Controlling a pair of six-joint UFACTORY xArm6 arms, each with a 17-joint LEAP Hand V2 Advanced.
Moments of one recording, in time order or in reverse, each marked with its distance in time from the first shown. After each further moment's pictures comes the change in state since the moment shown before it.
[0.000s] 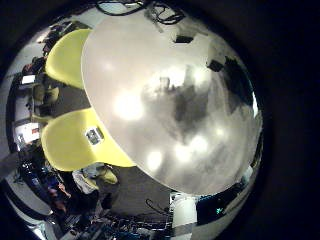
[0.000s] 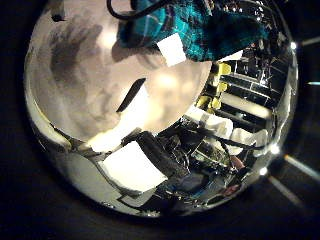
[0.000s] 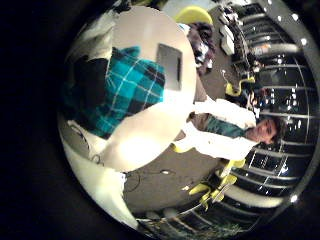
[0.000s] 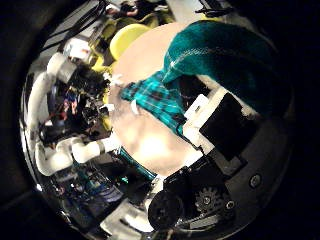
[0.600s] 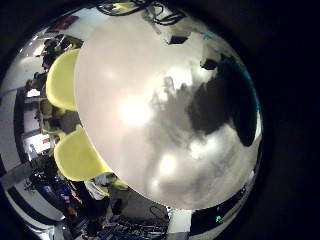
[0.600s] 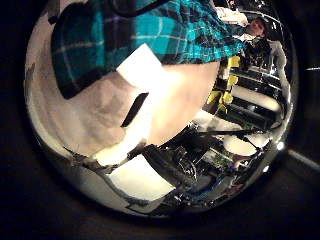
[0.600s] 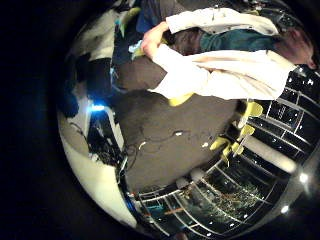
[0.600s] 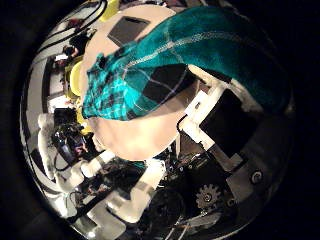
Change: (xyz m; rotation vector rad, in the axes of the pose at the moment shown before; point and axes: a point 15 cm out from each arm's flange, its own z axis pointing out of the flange) left arm 0.074 -0.063 0.021 -0.031 -0.105 0.123; right arm 0.270 0.288 0.073 -0.197 -0.071 0.626
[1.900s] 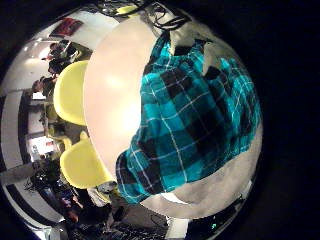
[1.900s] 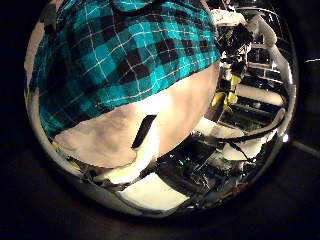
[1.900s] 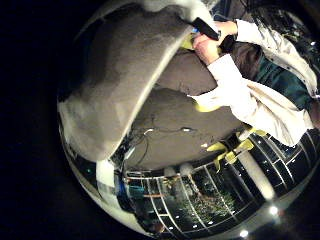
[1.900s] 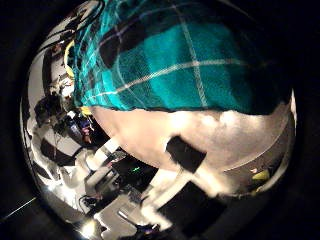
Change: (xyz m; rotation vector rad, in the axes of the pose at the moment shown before) left arm 0.021 -0.056 -0.047 0.120 -0.091 0.040; right arm -0.093 -0.039 0.159 -0.356 -0.110 -0.171
